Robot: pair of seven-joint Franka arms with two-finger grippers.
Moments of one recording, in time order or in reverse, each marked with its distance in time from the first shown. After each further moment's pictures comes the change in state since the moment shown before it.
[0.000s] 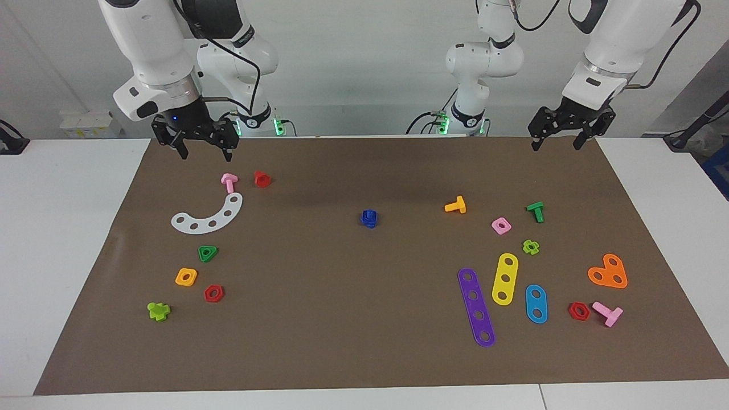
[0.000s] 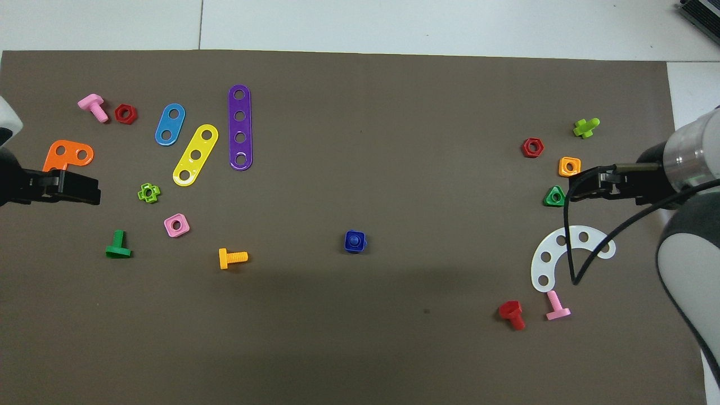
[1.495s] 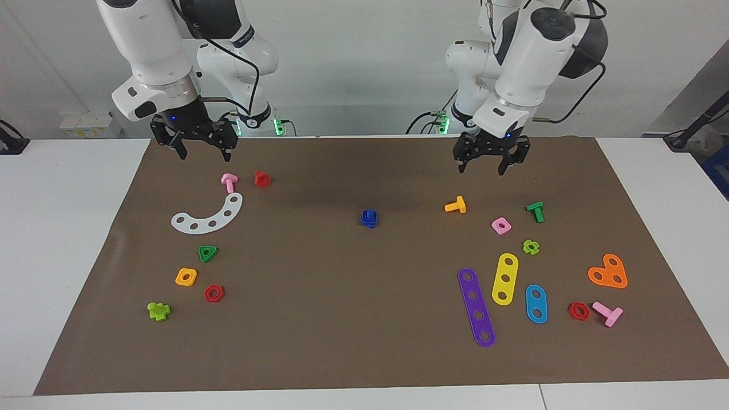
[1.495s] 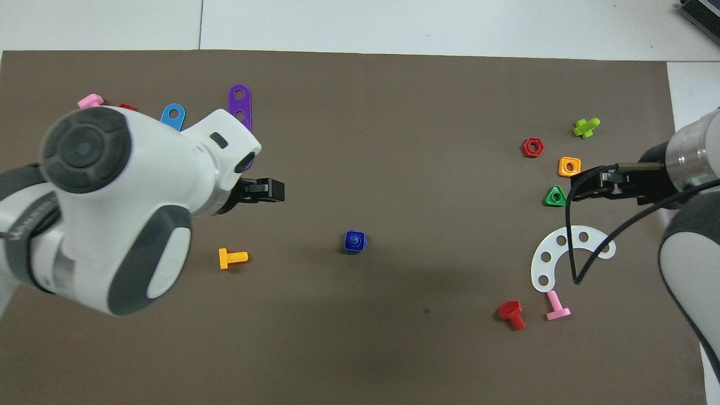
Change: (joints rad) left arm -0.345 0.128 -0.040 -0.170 -0.065 0.408 -0.379; right arm 0.000 0.000 0.000 0.000 0.000 0.000 0.000
